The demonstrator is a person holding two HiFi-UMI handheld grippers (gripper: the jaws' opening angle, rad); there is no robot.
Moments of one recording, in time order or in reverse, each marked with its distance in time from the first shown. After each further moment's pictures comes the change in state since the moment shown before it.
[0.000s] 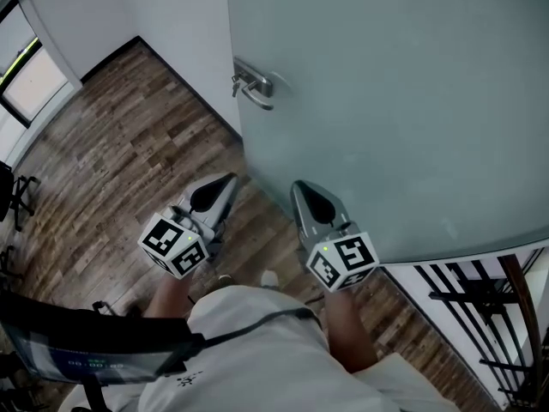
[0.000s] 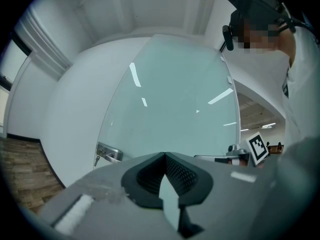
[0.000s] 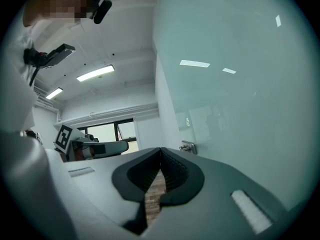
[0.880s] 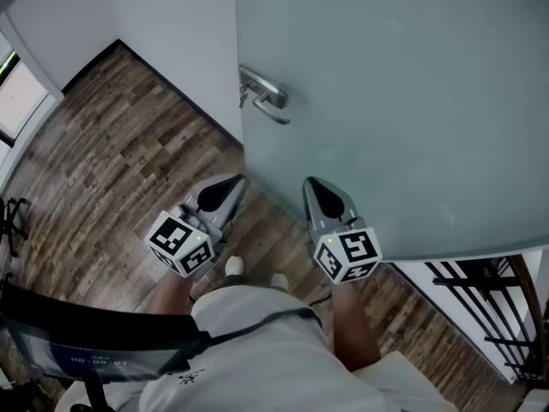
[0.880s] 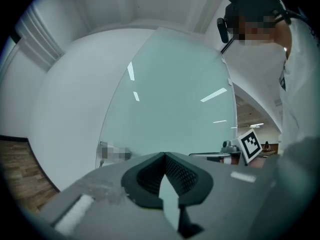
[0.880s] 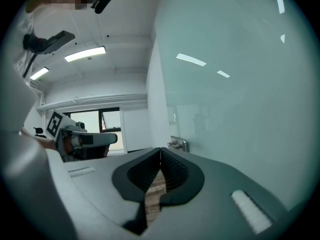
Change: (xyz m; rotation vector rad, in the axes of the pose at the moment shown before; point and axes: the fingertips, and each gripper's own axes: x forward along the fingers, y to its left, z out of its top) left arm 0.015 0.110 0.002 0.004 0.063 -0.133; right arm 0.104 -0.017 -0.023 -0.078 0.092 -0.191
